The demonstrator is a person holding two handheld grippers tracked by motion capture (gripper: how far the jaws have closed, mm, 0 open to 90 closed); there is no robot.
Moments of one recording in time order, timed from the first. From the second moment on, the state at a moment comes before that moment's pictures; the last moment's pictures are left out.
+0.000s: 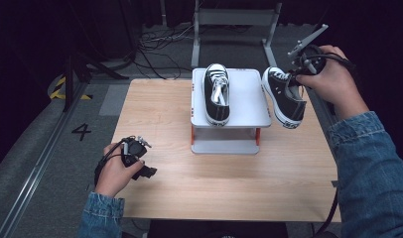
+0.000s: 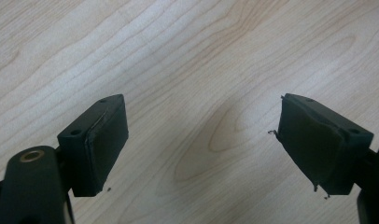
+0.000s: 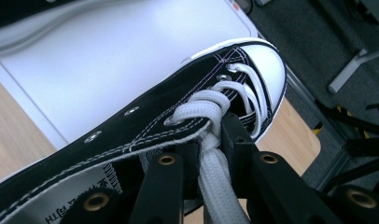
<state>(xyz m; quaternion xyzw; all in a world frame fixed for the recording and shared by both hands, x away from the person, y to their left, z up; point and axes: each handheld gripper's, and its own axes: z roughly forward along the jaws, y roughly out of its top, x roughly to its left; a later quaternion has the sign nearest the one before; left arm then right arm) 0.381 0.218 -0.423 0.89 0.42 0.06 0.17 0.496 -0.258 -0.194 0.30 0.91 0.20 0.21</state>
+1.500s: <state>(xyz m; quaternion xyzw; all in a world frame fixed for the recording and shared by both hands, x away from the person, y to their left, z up) 0.379 0.222 -0.424 0.89 0.42 0.05 0.17 0.518 -0.160 -0.232 0.25 0.91 0.23 0.25</state>
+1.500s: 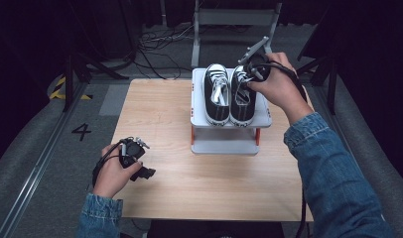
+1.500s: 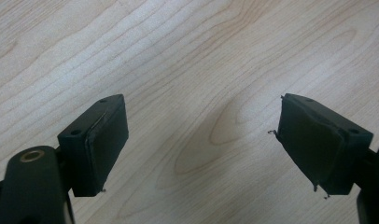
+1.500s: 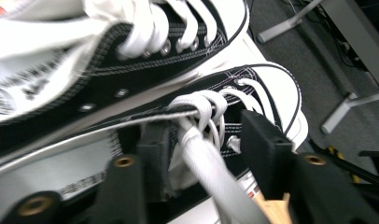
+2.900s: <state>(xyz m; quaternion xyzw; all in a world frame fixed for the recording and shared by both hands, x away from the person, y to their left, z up) 0.392 0.229 -0.429 0.88 0.41 0.11 0.20 0.386 -0.363 -0.379 0.36 0.84 0.34 0.23</state>
